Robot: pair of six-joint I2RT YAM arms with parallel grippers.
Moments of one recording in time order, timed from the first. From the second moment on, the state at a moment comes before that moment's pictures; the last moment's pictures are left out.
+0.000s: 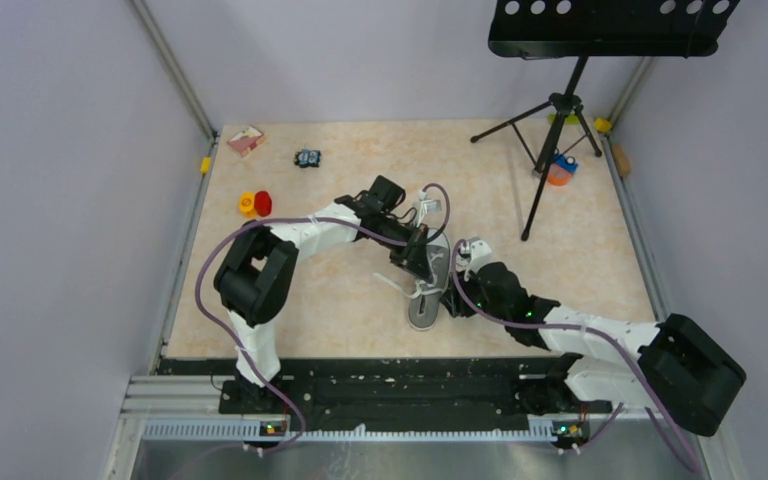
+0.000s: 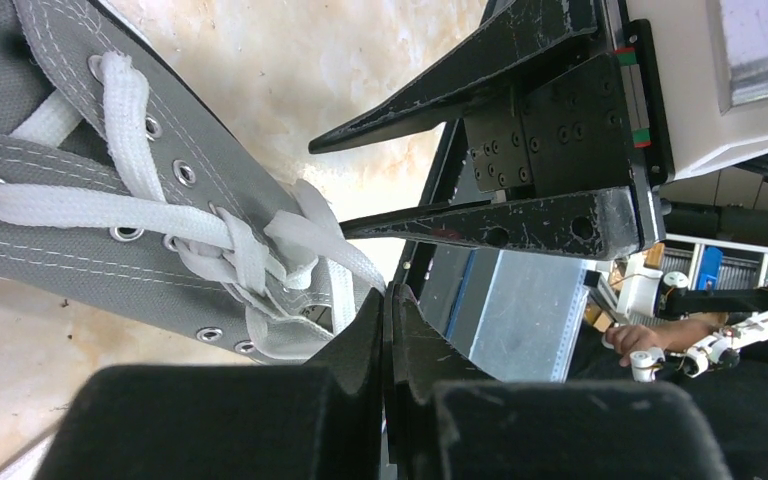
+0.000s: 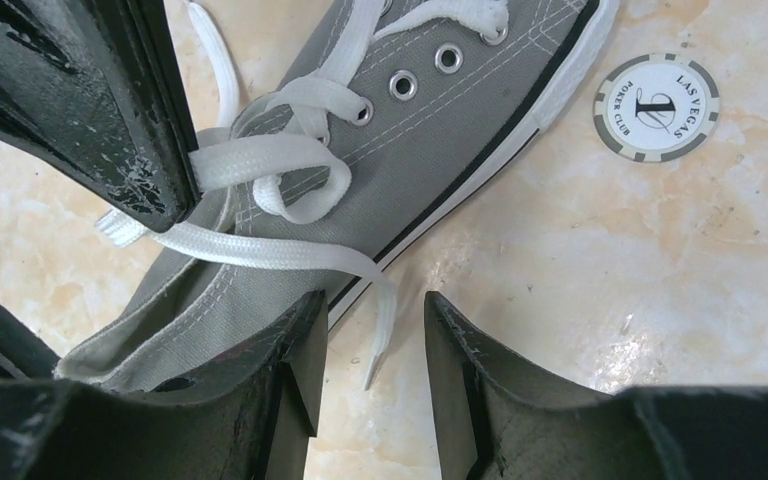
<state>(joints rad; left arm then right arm) -0.63 1.90 1.31 -0.45 0.97 -0.19 0.80 1.12 0.32 0.23 0.06 0.39</state>
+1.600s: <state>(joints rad) -0.63 1.90 1.31 -0.45 0.98 -0.19 0.80 1.18 0.35 0.44 -0.01 0.51</state>
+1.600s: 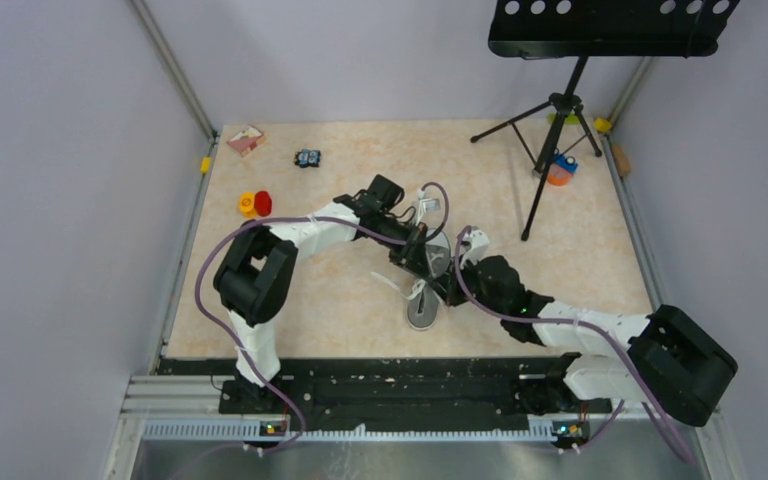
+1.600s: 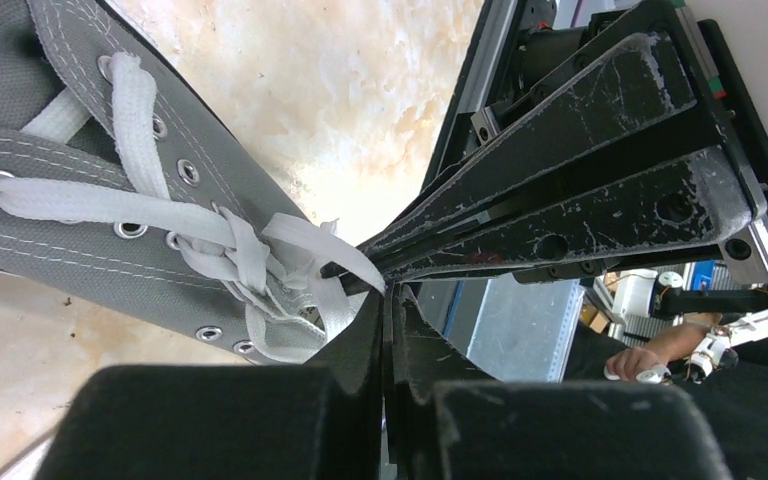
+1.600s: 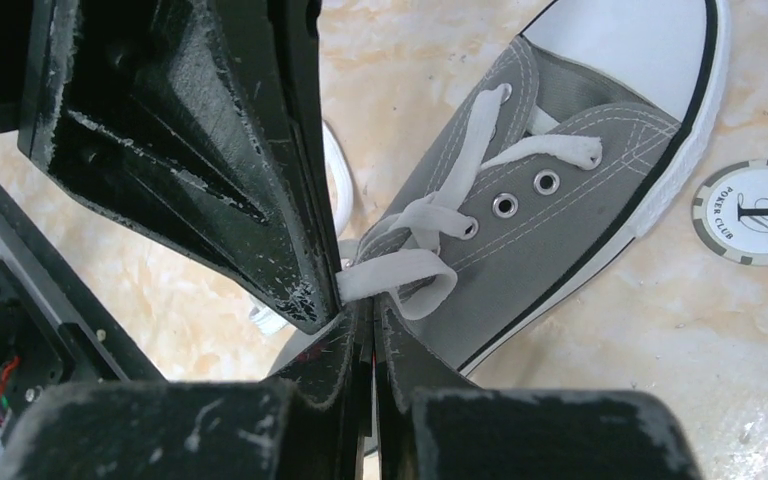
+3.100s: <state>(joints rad) -0.63 1.94 1.24 -0.44 1.05 -0.17 0.80 0.97 0.28 0.28 0.13 0.71</state>
